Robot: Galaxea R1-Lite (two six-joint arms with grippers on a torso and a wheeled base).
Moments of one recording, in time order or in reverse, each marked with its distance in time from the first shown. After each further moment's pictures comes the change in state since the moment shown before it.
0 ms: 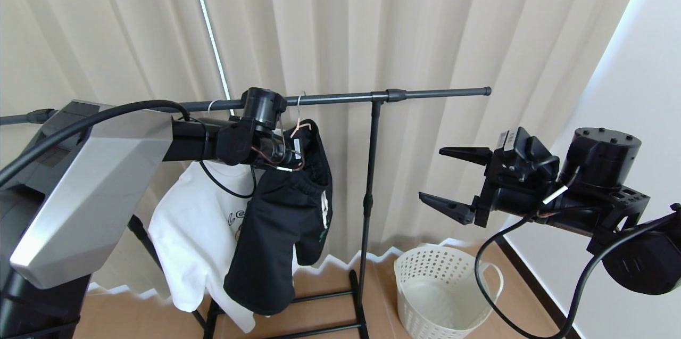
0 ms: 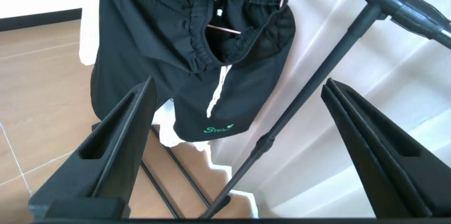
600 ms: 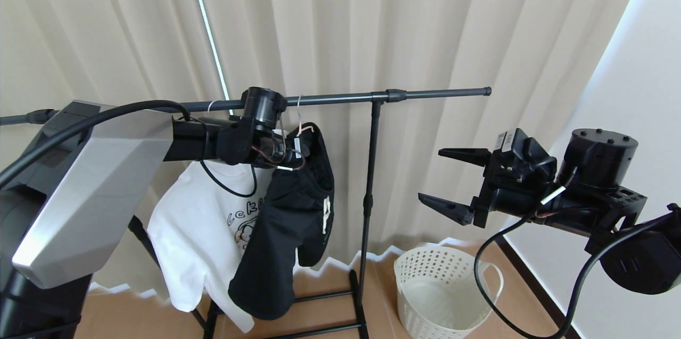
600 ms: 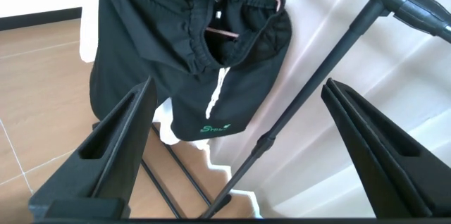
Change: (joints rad) left arm 0.000 0.003 -0.010 -0.001 -0.001 0.001; right arm 0.000 0.007 -0.001 0.000 0.000 -0.001
